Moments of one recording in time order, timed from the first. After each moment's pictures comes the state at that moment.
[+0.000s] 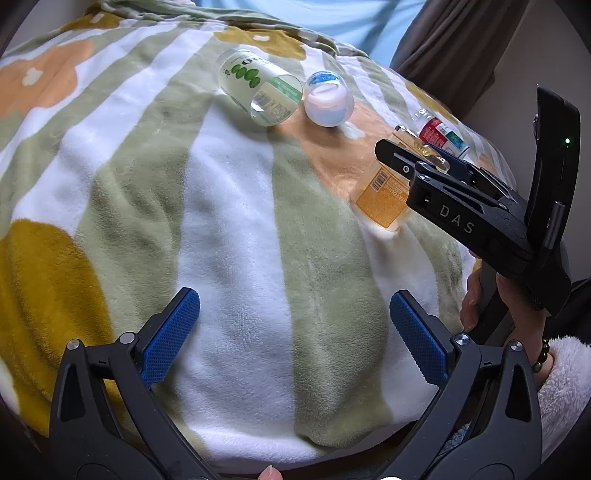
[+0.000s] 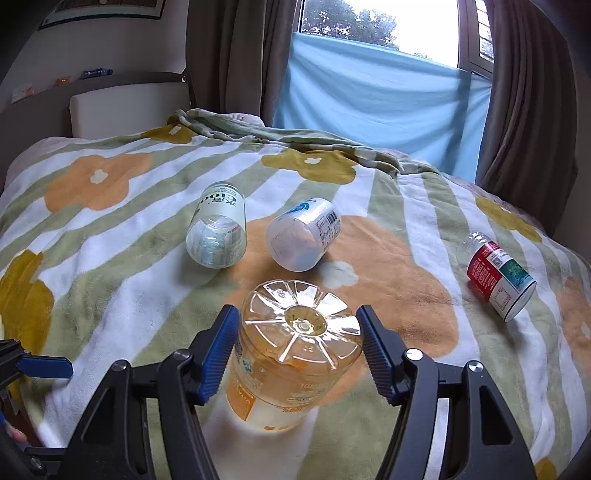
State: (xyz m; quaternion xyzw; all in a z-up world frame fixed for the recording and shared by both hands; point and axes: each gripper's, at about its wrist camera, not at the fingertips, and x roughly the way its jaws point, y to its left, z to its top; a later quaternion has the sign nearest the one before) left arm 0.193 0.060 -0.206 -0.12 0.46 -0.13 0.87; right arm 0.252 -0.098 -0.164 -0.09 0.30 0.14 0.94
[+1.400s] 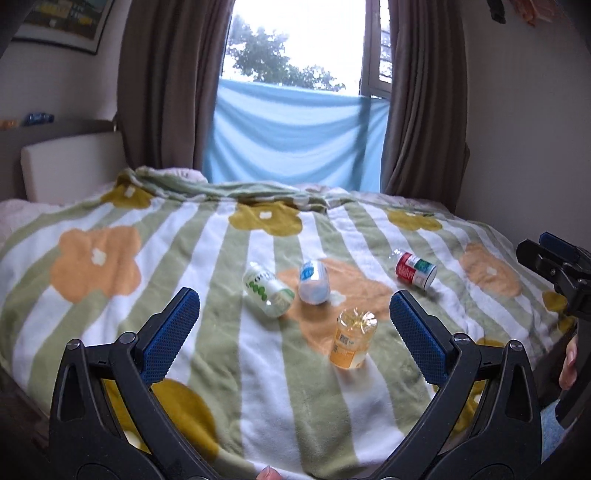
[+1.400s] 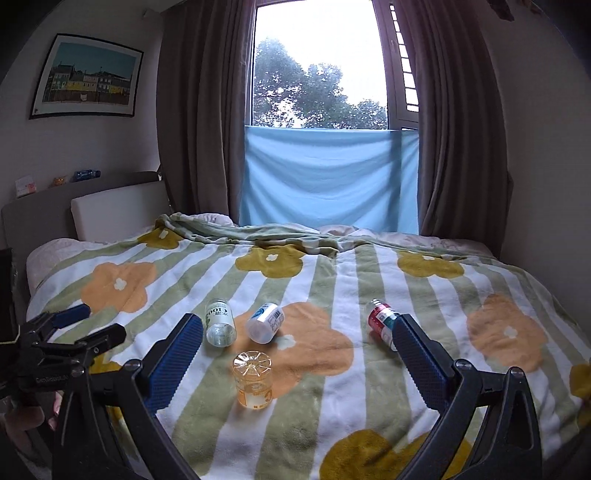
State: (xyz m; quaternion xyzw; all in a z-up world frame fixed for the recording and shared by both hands) left arm 0.101 0.056 -0.014 -0.02 0.18 -0.07 0.98; right arm 0.096 -0.177 0.011 -0.01 0.18 0.07 0.98
